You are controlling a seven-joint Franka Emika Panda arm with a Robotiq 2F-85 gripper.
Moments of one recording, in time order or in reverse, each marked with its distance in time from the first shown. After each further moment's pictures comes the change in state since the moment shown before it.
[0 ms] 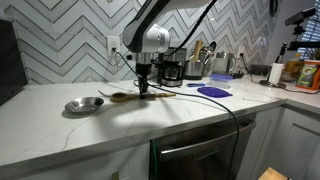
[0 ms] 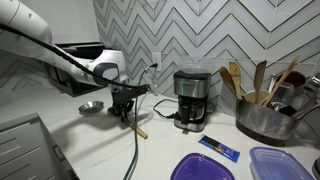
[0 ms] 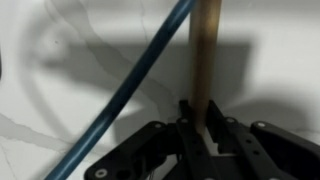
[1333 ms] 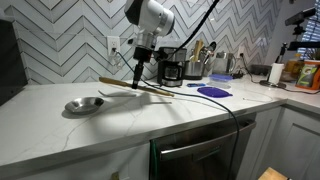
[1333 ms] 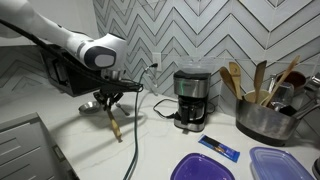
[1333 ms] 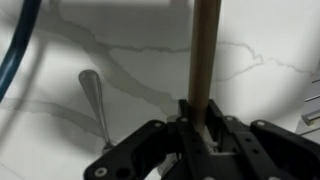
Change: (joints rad) arm -0.031 -0.110 0.017 0.039 0.338 -0.284 -0.014
